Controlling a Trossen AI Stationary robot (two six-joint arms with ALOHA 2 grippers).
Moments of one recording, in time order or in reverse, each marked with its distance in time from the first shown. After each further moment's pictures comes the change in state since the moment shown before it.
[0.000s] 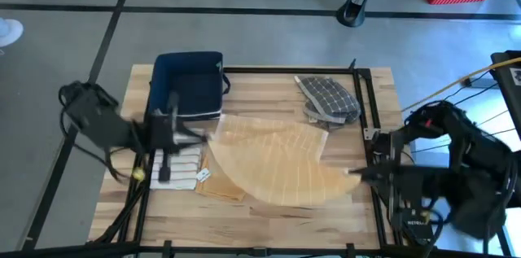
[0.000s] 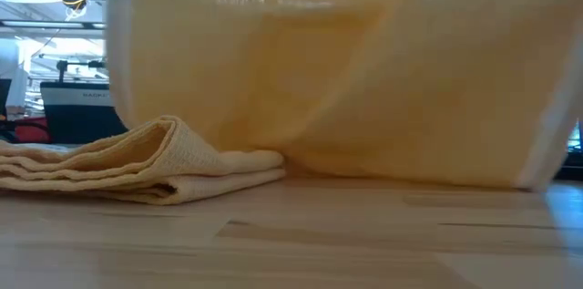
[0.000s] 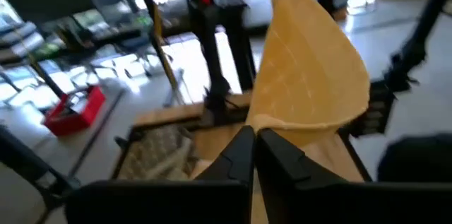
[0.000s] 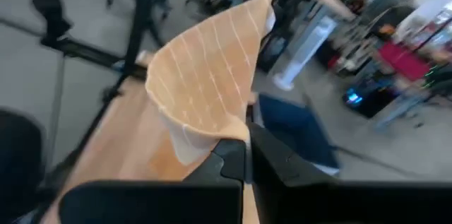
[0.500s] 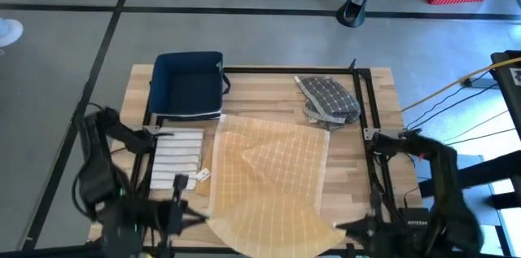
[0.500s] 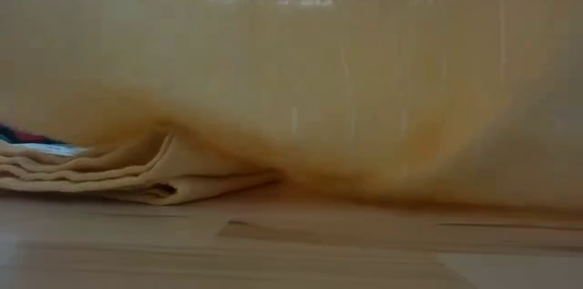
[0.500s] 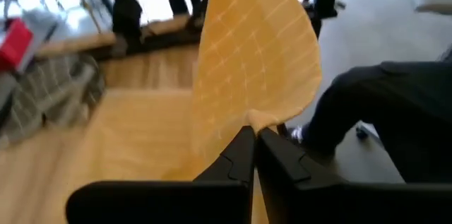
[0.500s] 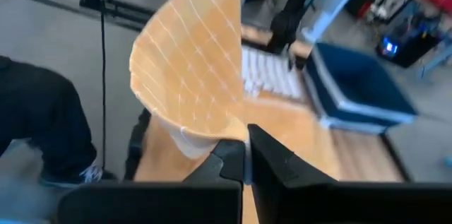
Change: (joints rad) left arm -0.329 0.284 -0.001 -0.143 -0.084 -0.466; right arm 0.089 0.250 -0.093 -0.062 -0.069 0.500
